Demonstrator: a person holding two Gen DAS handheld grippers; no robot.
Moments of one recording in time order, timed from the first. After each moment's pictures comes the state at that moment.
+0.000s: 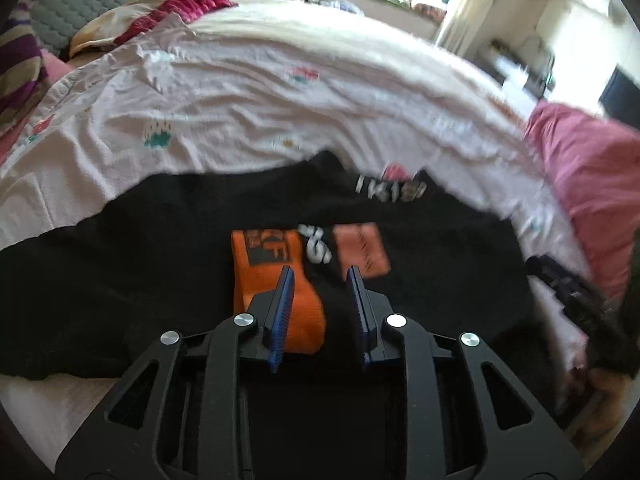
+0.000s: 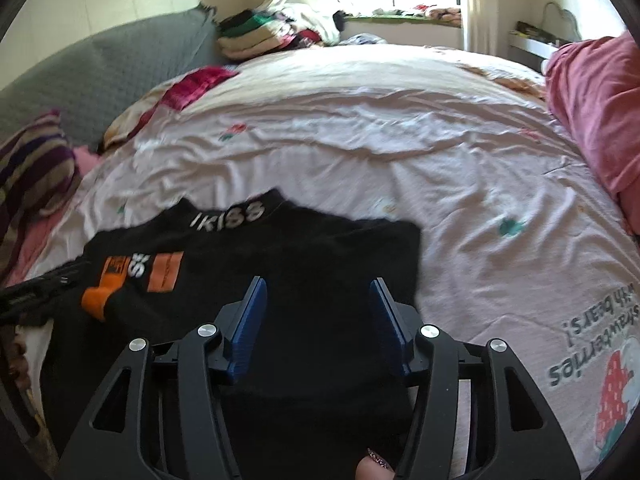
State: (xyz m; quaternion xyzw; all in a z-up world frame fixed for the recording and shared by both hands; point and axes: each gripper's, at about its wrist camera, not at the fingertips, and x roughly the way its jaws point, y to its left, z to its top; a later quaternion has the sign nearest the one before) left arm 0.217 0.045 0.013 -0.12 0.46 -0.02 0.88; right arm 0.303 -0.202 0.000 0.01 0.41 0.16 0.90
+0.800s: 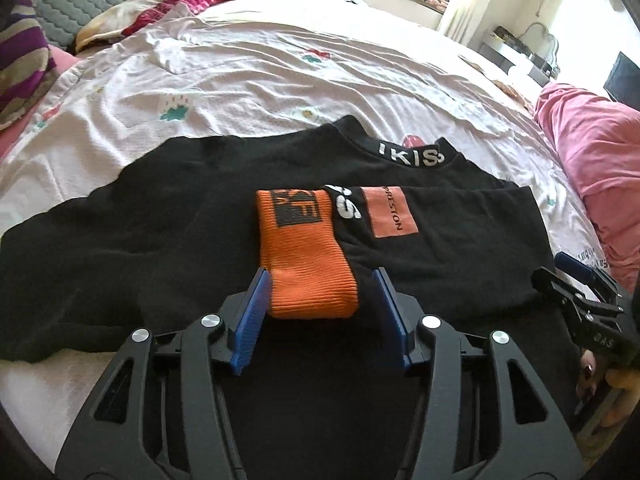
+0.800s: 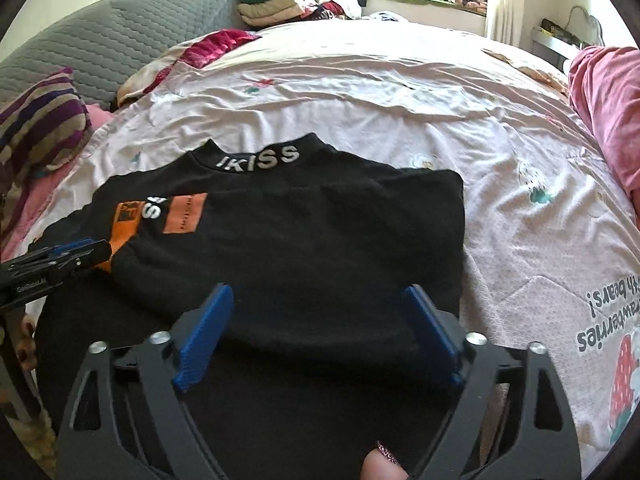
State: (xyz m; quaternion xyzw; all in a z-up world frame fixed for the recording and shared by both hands) left arm 0.193 0.059 0.001 -0.11 0.46 -0.01 0.88; right arm 0.278 -0.176 -0.012 -0.02 0.43 0.17 0.88
